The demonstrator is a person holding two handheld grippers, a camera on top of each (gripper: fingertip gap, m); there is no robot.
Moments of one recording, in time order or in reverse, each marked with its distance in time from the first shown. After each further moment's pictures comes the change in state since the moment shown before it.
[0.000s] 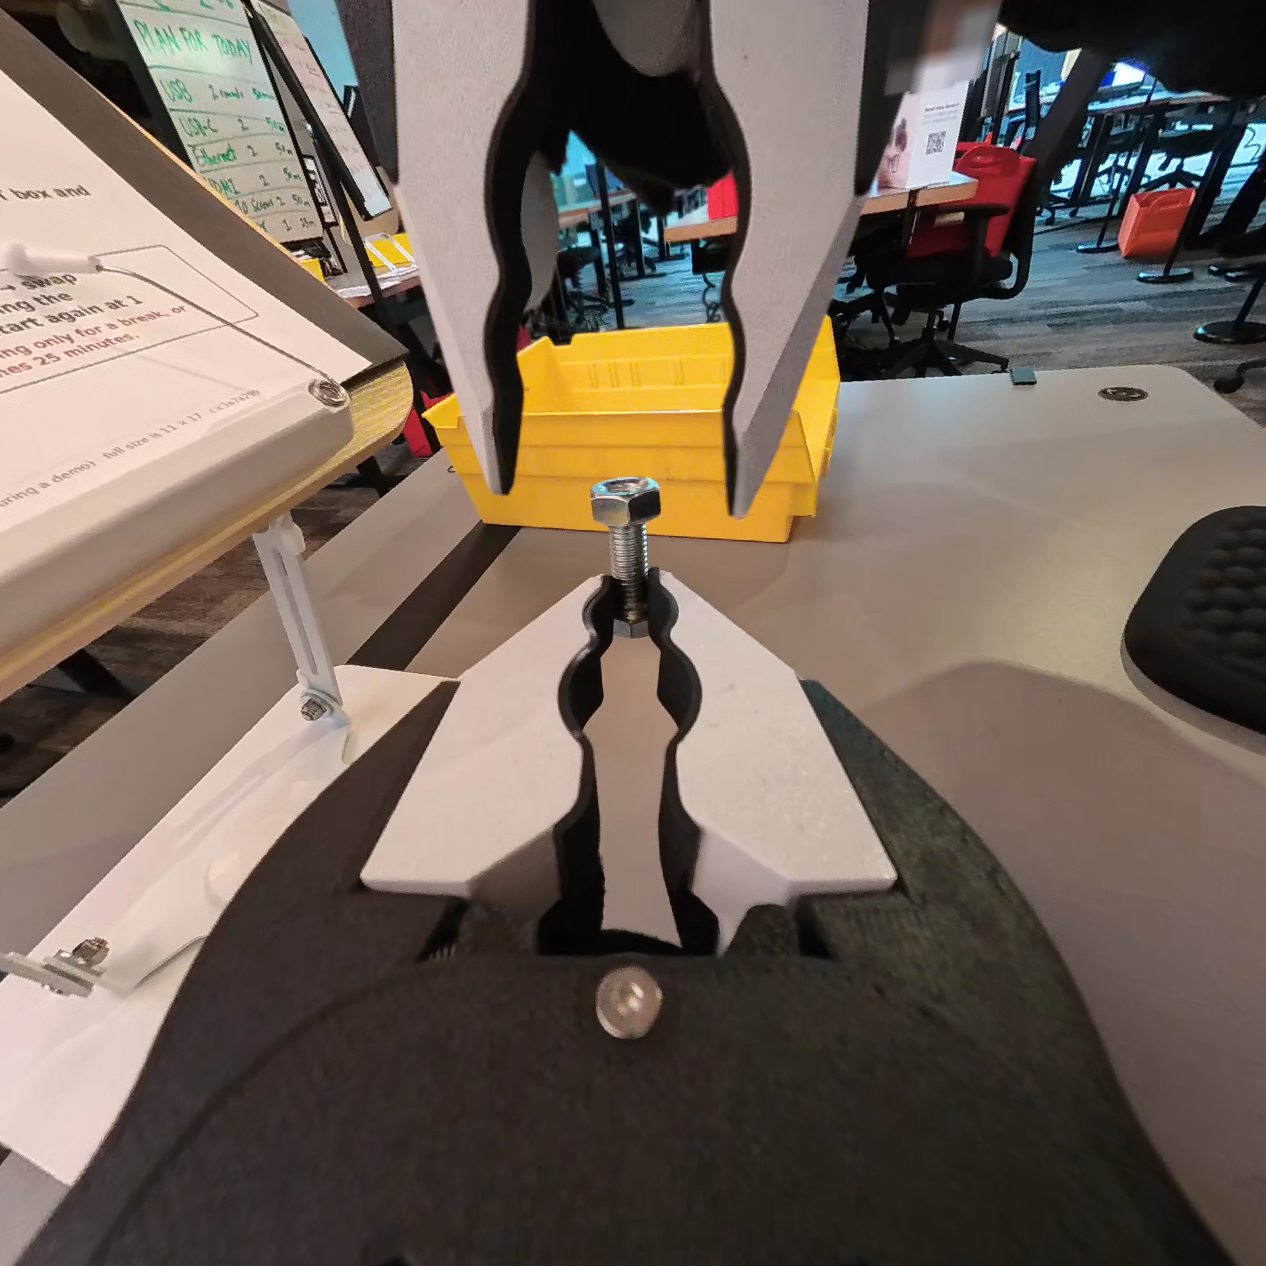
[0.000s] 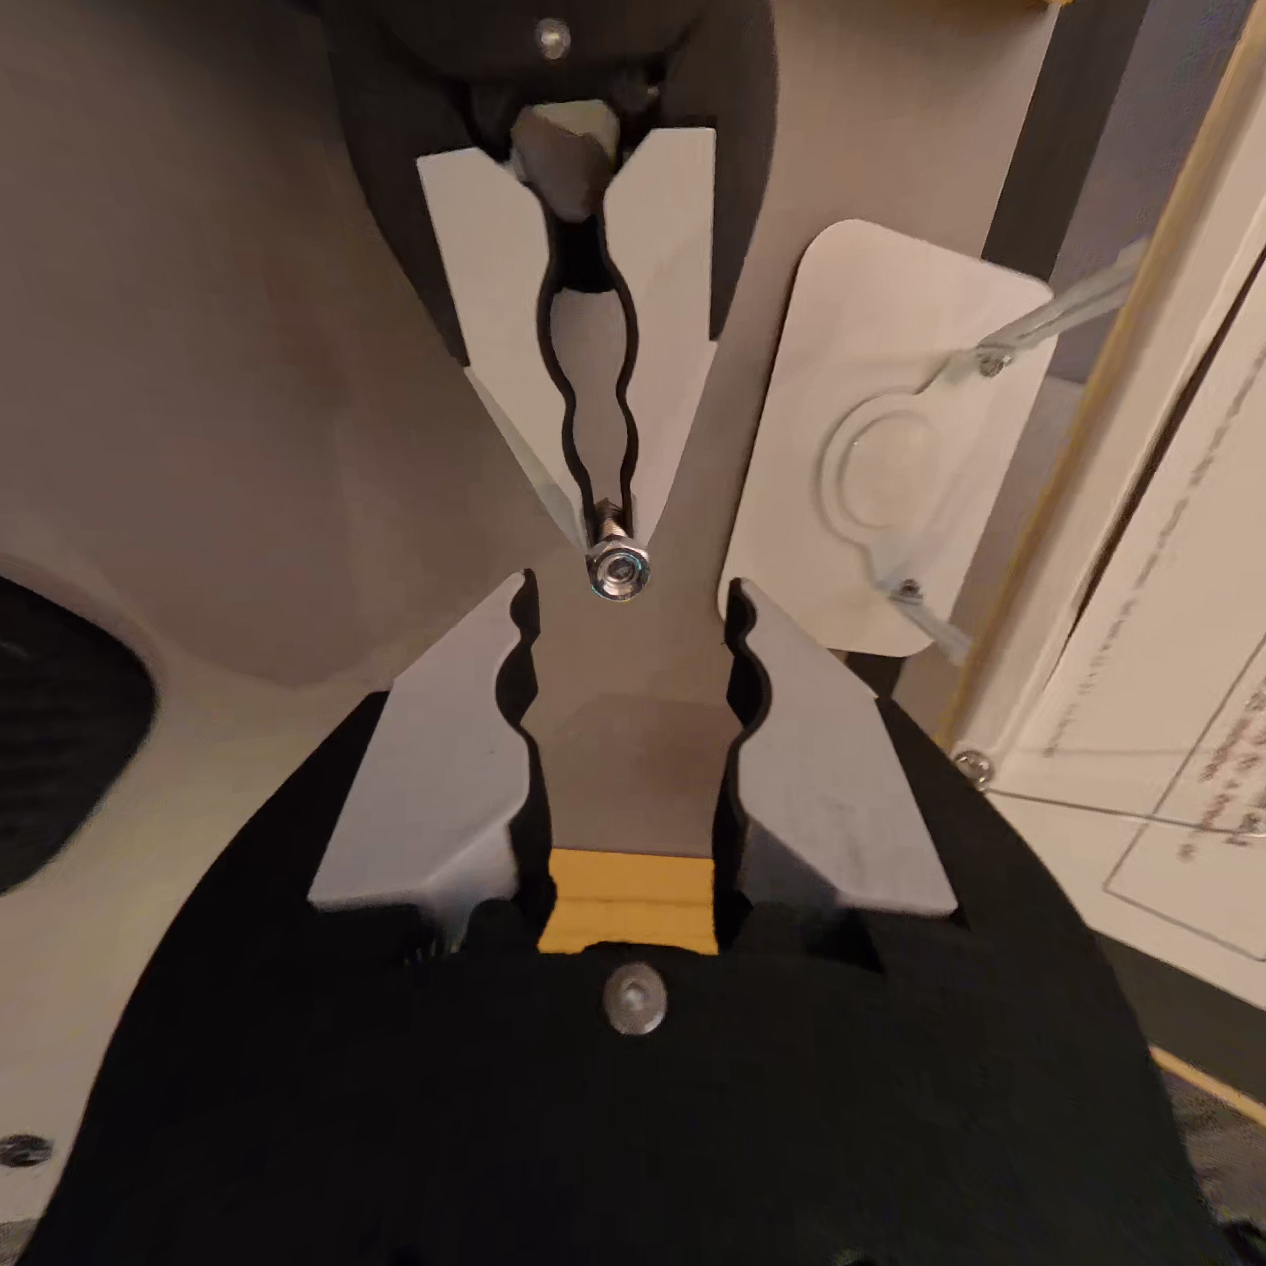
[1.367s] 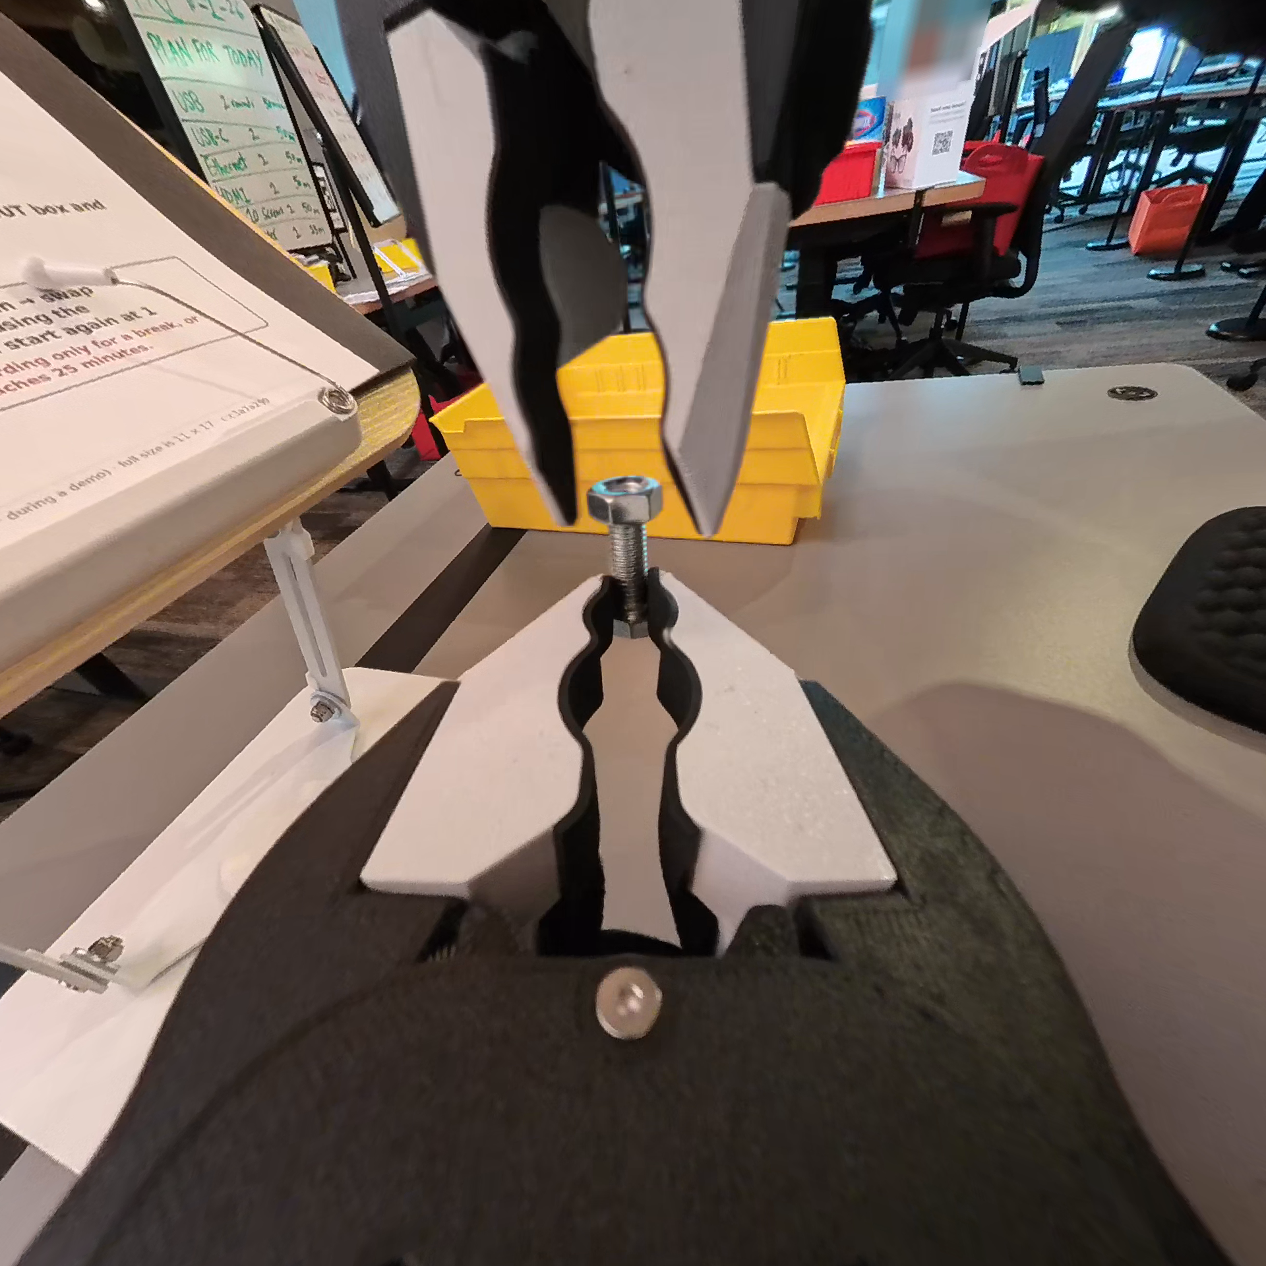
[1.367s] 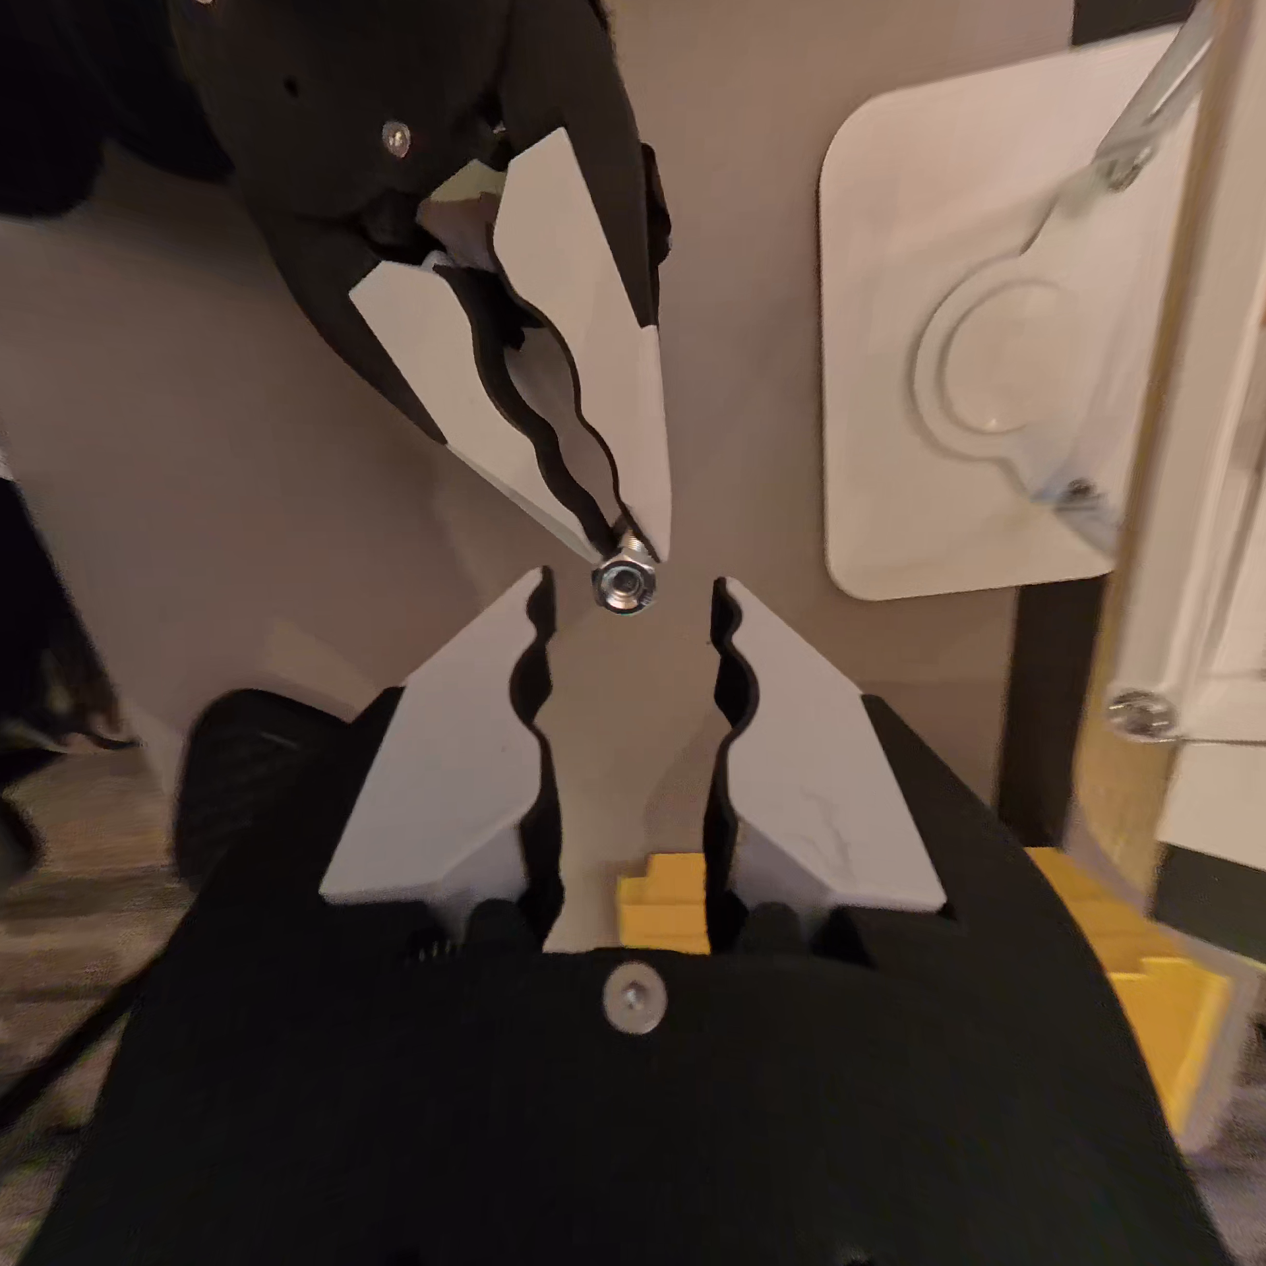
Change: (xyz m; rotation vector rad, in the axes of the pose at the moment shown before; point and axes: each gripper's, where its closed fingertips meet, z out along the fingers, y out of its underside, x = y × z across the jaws) left arm -0.001 -0.002 -0.001 0.003 -0.010 0.008; right arm -0.004 -0.004 0.002 -0.006 -0.167 0.385
